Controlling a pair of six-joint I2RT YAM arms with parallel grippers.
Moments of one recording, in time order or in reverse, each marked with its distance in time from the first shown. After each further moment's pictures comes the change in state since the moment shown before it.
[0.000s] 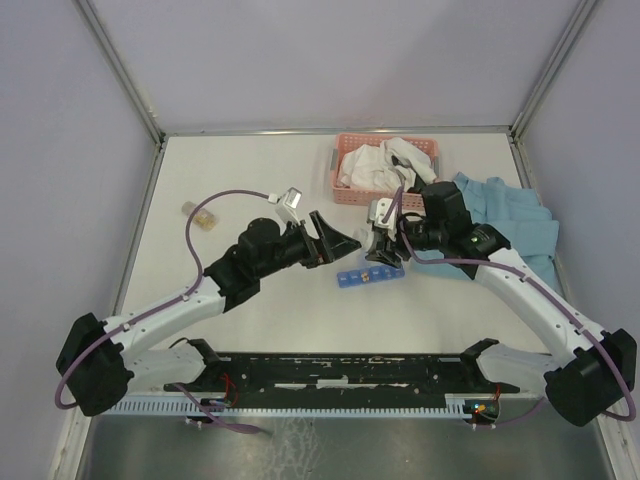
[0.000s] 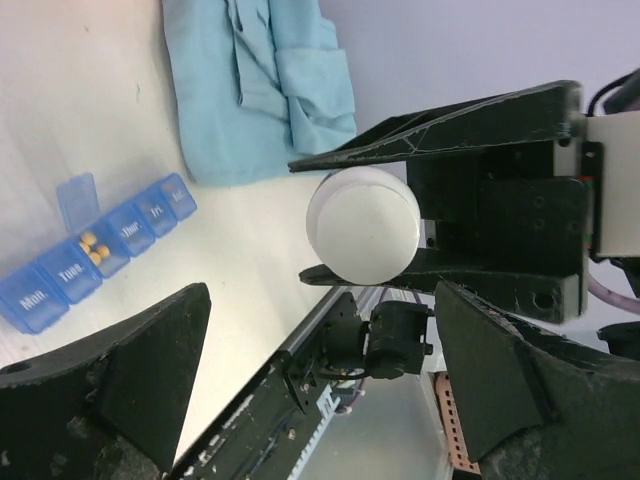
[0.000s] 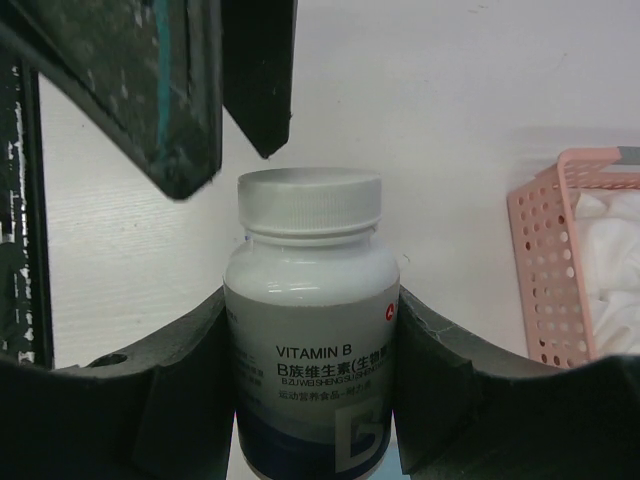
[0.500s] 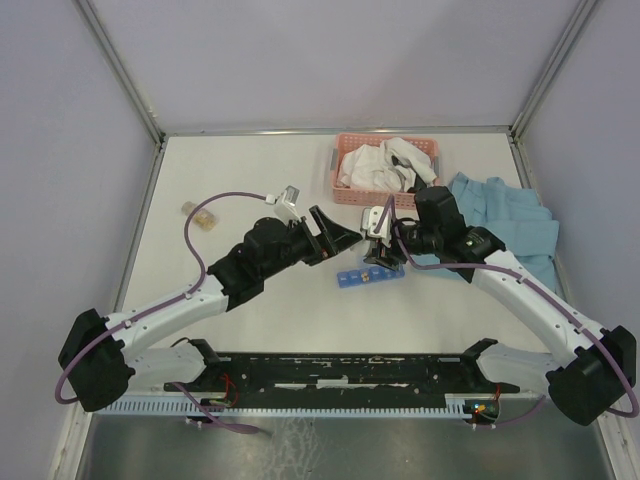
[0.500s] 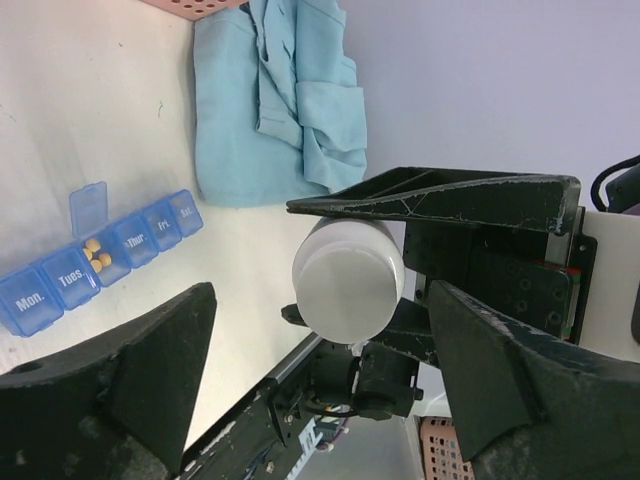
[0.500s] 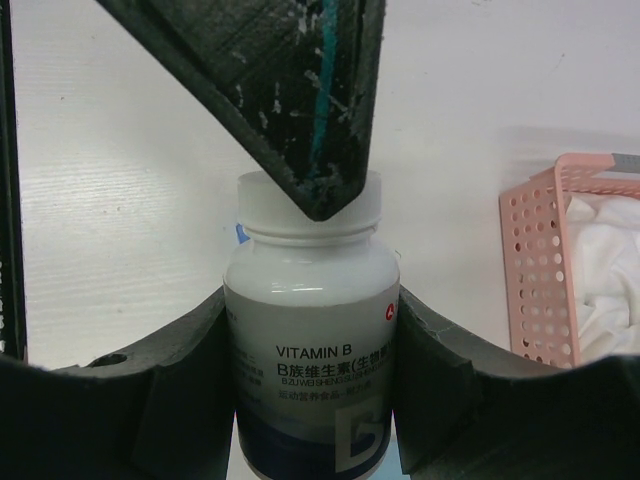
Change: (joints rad) left arm -0.059 0.056 0.056 -0.058 -0.165 -0.093; right arm 0.063 -0.003 -0.016 0.009 0.095 -0.072
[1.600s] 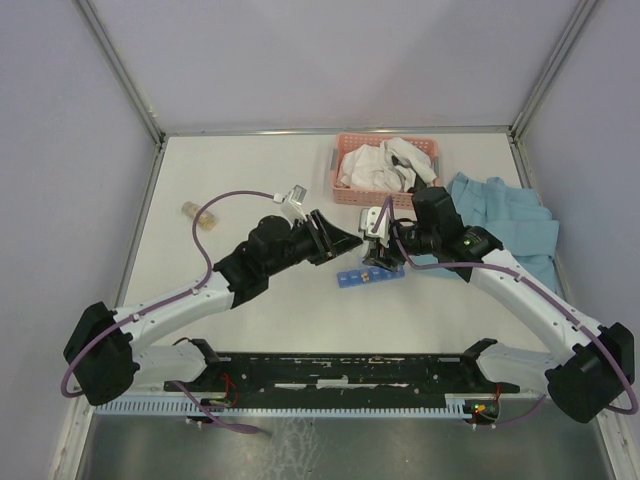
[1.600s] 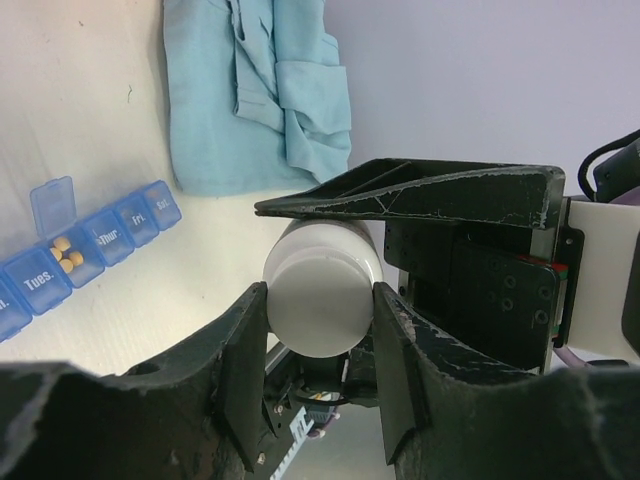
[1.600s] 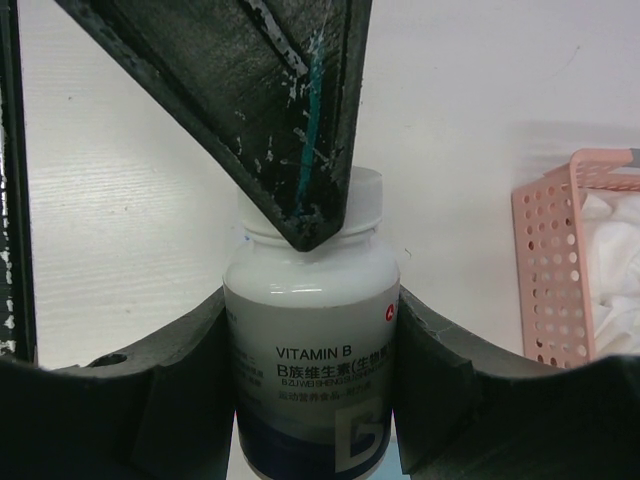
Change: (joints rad) left arm -0.004 0.045 0.008 0.053 0.072 -0.016; right arm 0.013 0.009 0.000 -0.001 0.011 0.008
